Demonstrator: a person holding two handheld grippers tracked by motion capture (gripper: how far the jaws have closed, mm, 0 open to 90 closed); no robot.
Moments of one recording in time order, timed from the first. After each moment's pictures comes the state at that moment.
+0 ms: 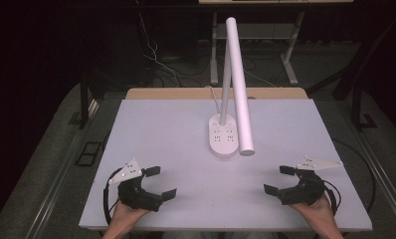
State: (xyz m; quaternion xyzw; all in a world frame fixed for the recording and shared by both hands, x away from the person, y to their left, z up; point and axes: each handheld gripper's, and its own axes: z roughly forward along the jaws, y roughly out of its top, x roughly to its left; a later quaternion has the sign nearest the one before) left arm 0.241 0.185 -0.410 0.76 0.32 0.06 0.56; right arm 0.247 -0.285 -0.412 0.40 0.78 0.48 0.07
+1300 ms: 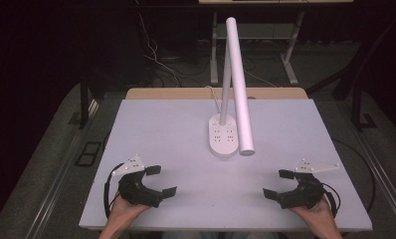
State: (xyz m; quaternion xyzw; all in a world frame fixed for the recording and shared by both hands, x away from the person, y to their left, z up) left arm 0.251 0.183 -0.401 0.78 0.33 0.04 0.52; right arm 0.242 -0.283 -0.417 0.40 0.79 0.47 0.06
